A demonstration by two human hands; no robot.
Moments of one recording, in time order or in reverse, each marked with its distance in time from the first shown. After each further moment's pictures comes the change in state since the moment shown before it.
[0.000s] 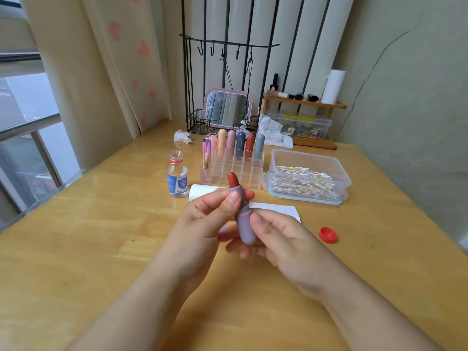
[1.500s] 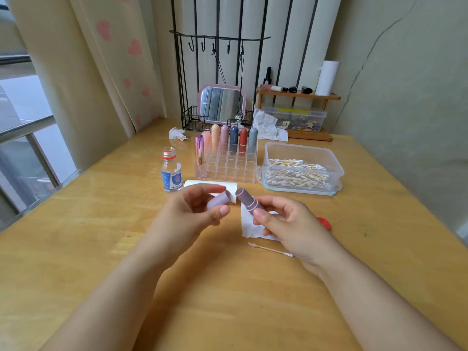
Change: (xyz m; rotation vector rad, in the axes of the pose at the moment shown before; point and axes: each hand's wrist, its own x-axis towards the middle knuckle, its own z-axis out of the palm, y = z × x) left_hand 0.016 -0.011 -0.031 0.456 0.073 -0.027; right_hand 0.008 0.028 -0.035 -0.107 0.287 0.093
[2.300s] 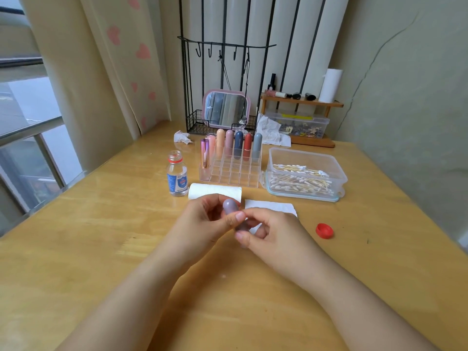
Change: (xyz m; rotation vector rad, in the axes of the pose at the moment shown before) left_hand 0.002 -0.008 0.010 0.016 -0.045 0.020; right_hand -0.010 -0.013 0.022 -0.495 -0.059 -0.138
